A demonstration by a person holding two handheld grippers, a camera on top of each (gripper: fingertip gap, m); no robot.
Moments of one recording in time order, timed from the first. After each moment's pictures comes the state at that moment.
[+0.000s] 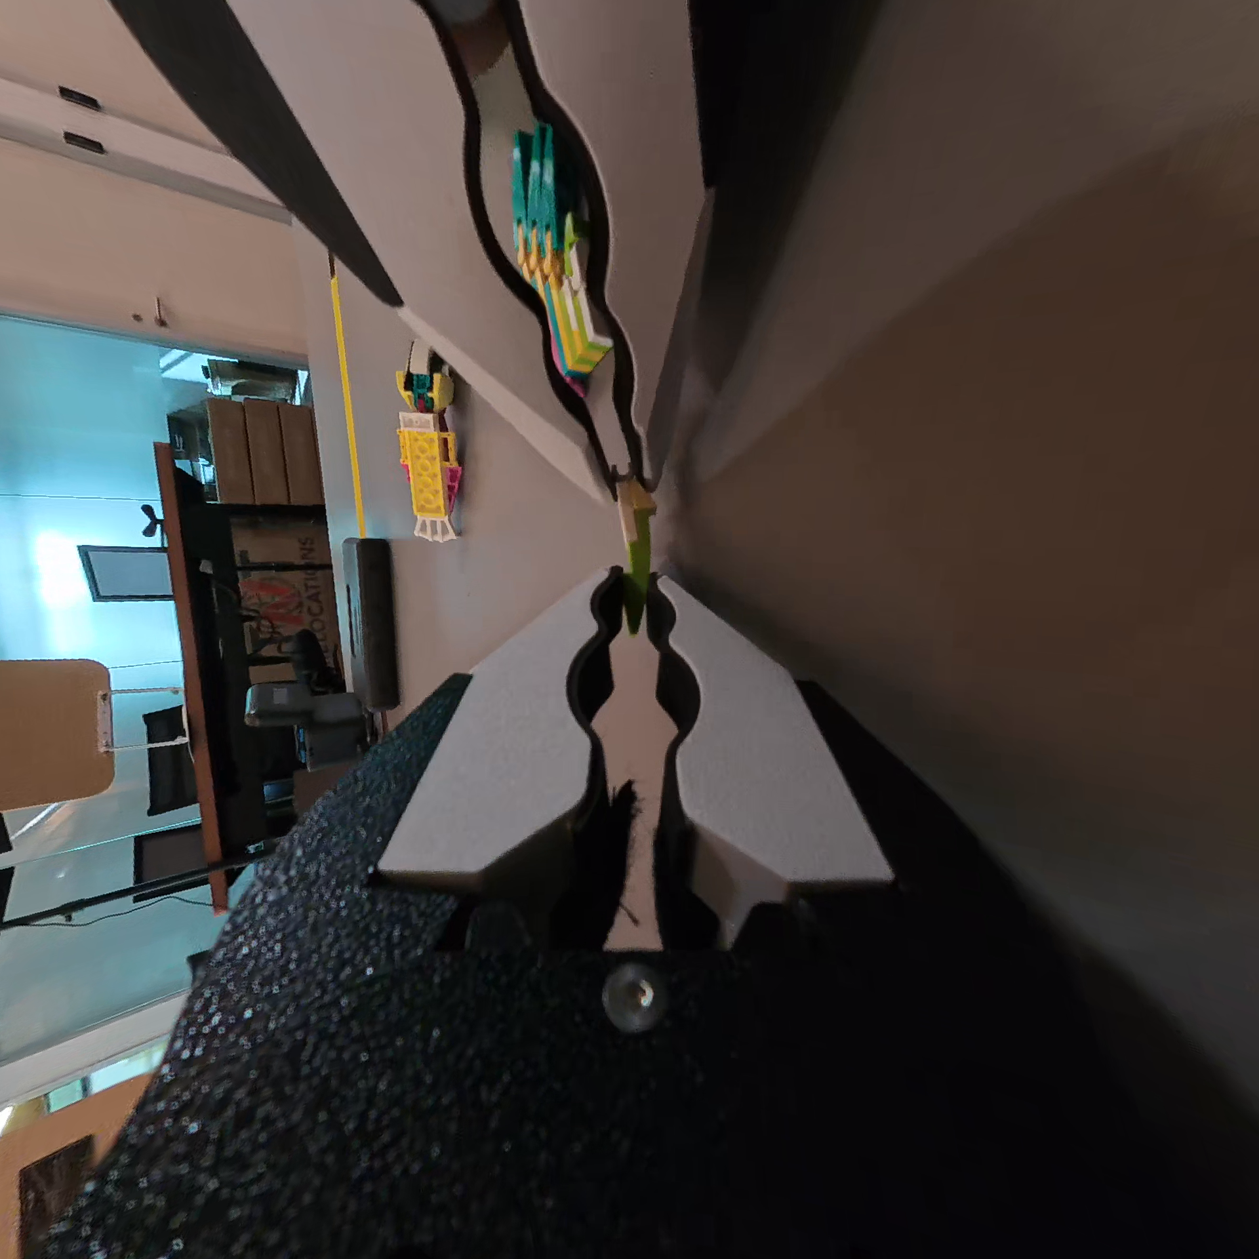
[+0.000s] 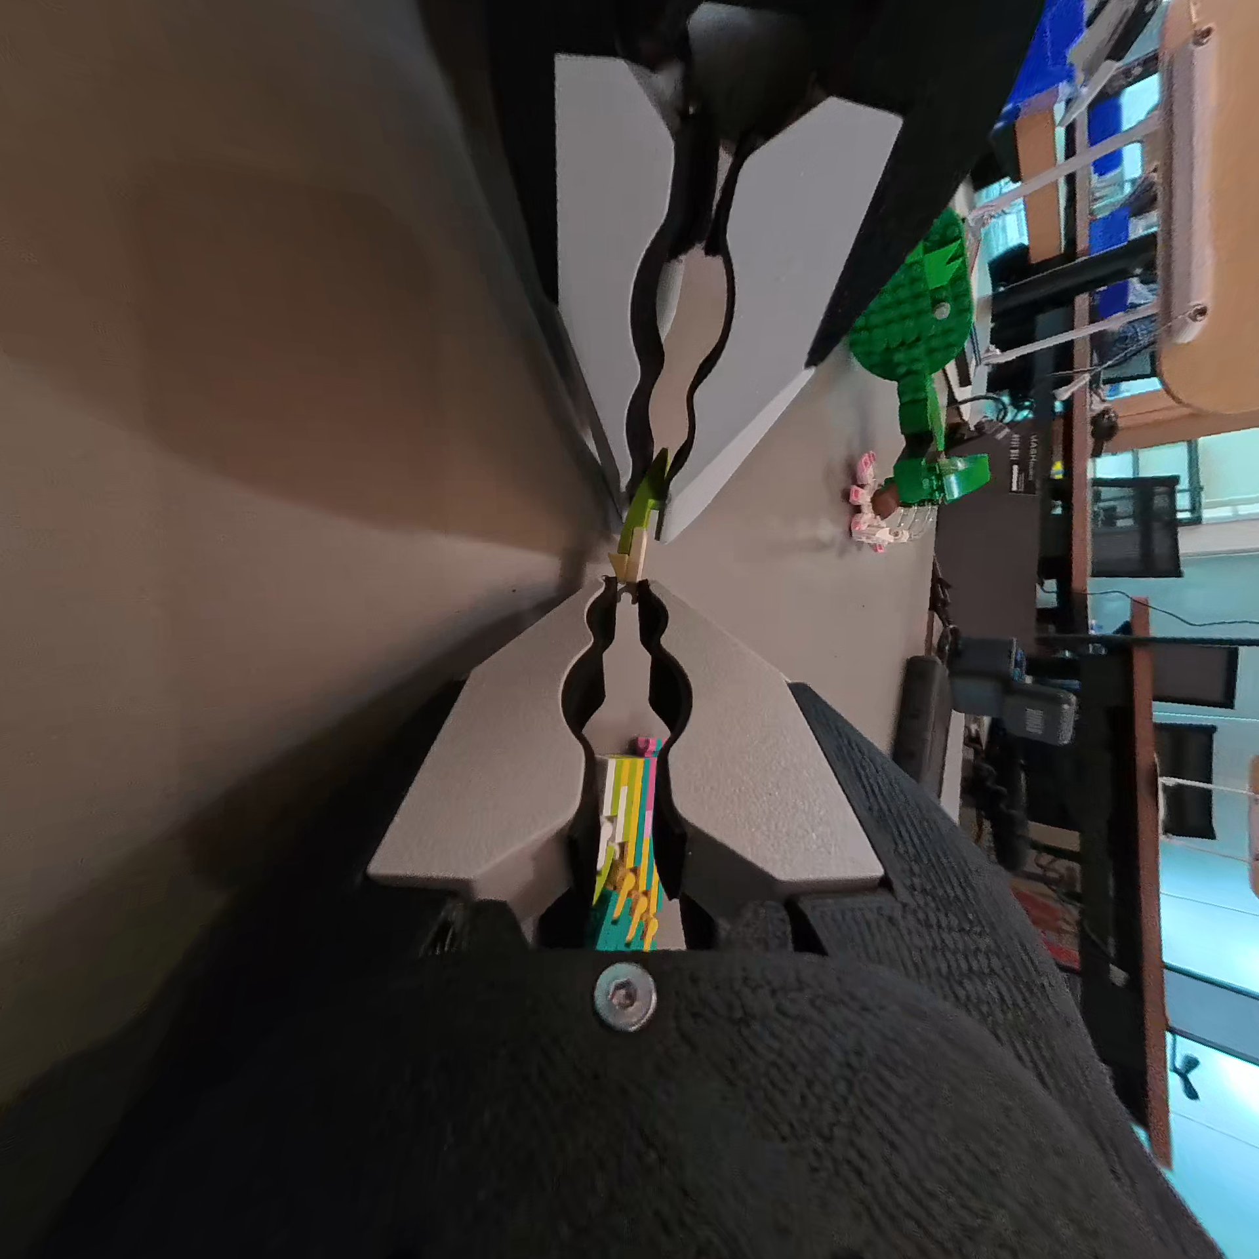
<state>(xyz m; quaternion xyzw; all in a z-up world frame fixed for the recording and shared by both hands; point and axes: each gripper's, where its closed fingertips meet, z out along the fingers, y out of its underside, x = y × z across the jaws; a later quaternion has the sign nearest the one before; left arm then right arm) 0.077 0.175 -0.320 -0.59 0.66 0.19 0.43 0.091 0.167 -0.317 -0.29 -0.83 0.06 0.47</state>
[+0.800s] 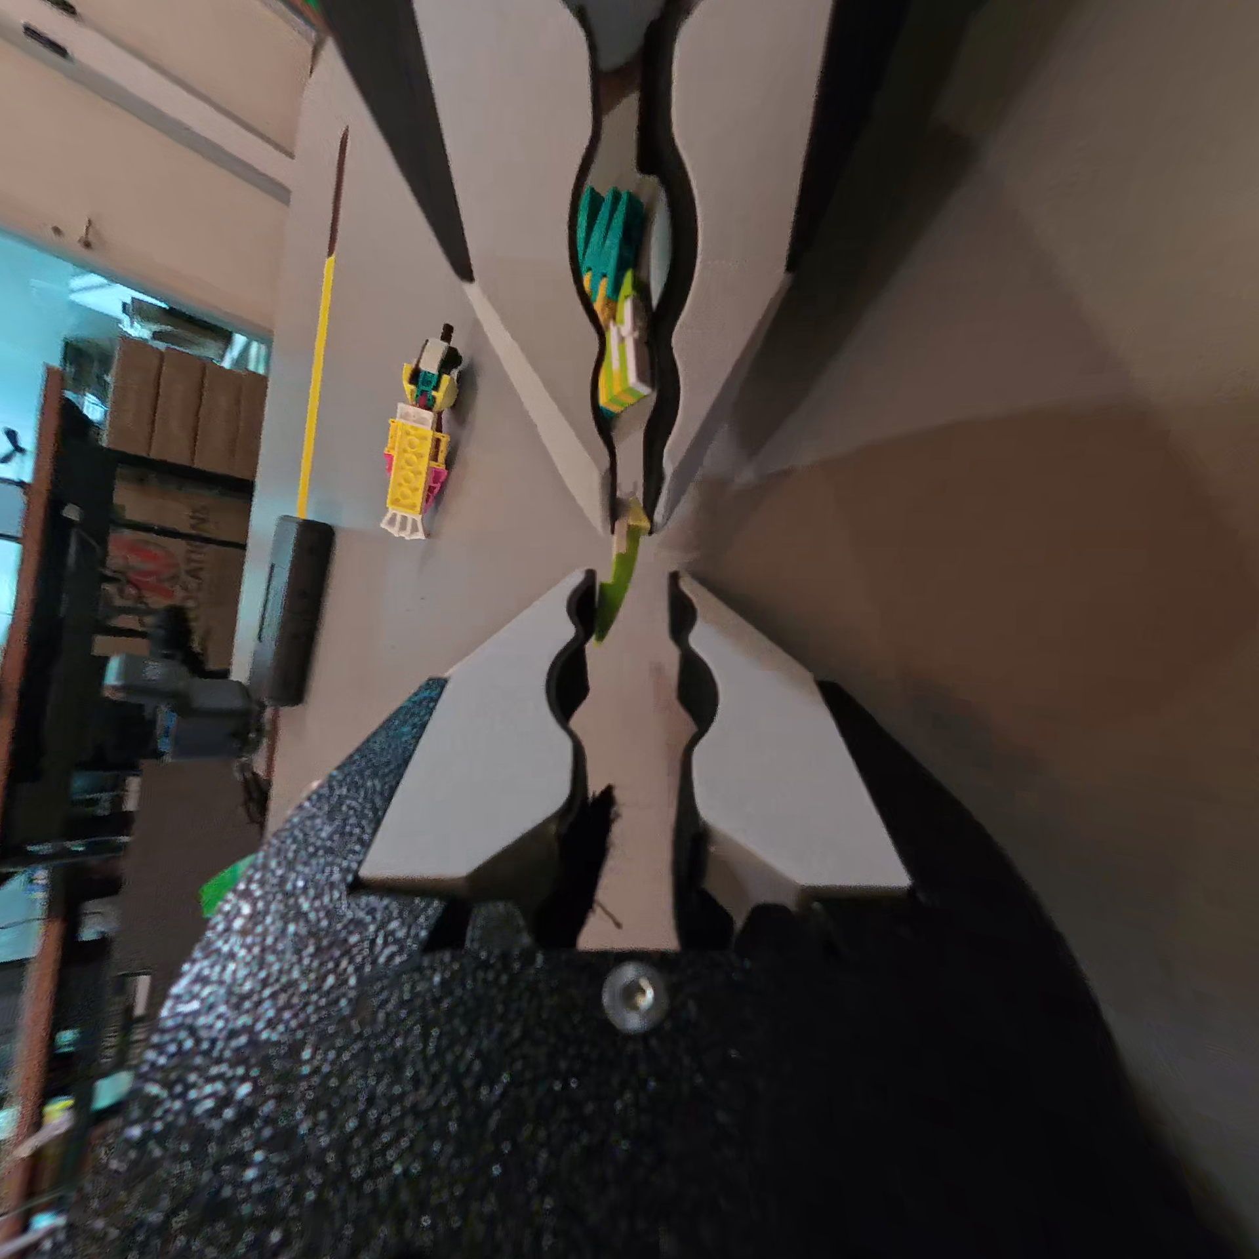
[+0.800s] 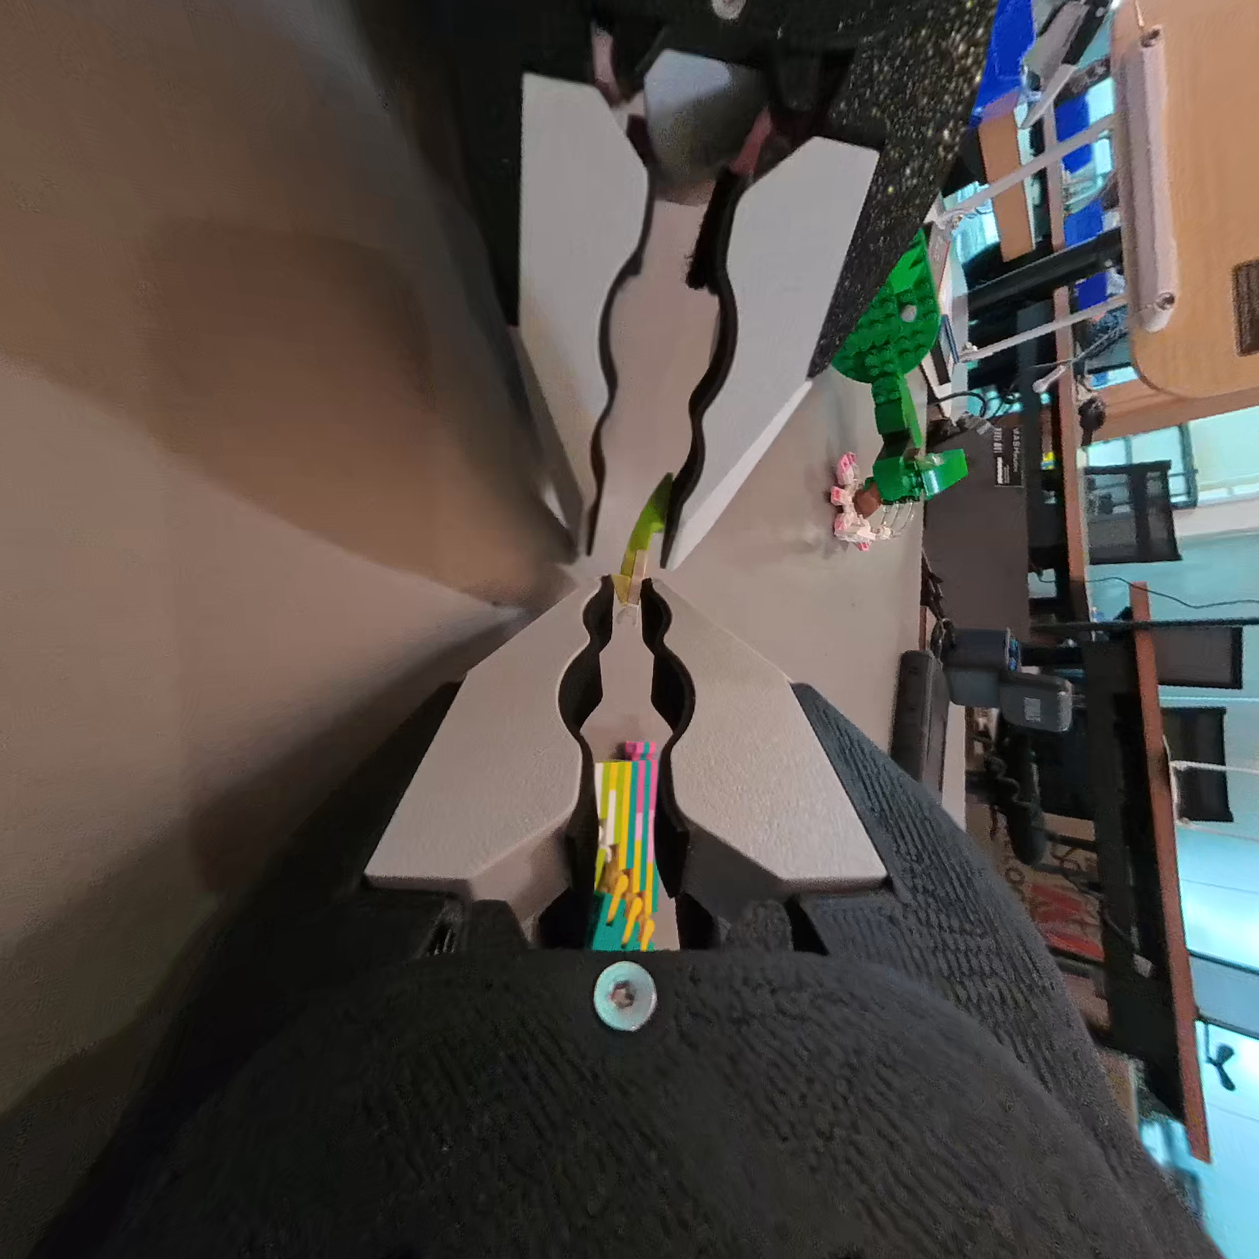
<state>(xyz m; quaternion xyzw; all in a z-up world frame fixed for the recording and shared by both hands) 0.087 0.174 -0.315 -0.65 0.59 0.10 0.46 0.090 0.167 -0.308 -0.30 -0.82 0.08 0.48</state>
